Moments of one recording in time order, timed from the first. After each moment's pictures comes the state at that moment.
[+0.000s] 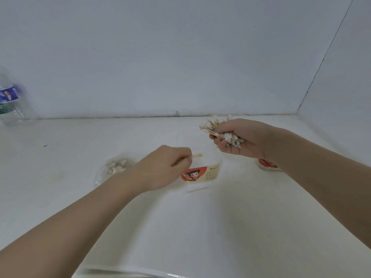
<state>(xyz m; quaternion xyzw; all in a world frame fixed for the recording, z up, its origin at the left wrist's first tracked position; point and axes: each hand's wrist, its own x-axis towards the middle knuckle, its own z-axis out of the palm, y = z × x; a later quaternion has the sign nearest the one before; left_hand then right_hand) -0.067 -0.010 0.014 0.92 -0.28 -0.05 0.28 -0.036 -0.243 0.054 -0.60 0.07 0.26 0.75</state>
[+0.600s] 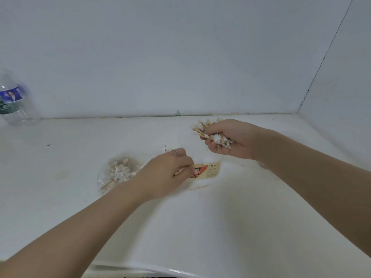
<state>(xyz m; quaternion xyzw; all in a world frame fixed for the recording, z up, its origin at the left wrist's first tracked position) -0.071 -0.006 -0.017 0.91 -0.35 0.05 0.22 -0.040 -0.221 0.050 -0.60 0.04 0.24 0.76</state>
